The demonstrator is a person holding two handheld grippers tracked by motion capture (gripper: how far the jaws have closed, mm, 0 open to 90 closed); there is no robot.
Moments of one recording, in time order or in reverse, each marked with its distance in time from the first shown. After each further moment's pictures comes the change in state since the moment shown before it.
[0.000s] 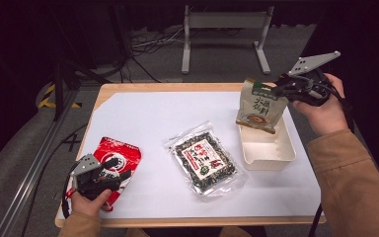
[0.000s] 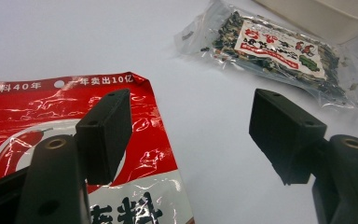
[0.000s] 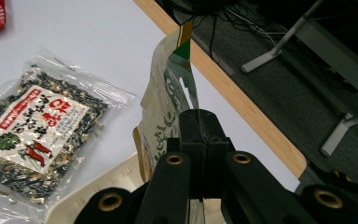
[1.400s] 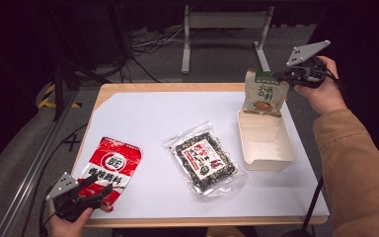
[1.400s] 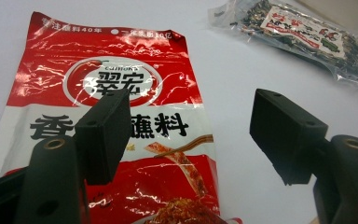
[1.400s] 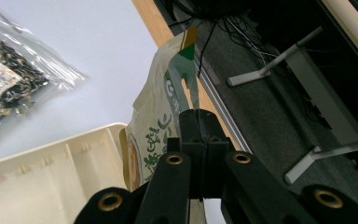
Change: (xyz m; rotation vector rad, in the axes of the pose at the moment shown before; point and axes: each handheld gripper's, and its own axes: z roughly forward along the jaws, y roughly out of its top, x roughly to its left) left arm -0.005 -0.040 -0.052 -0.006 0.125 -0.076; right arm -0.062 -0.002 0.042 0.004 -0.005 -0.228
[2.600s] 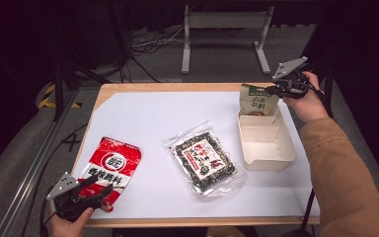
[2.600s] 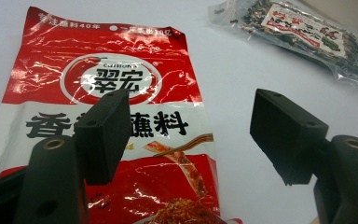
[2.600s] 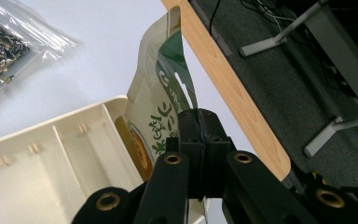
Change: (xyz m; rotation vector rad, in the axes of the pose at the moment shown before) left arm 0.001 0.002 0.004 0.011 -0.008 -0.001; right arm 0.014 -0.028 0.052 0.111 0.030 0.072
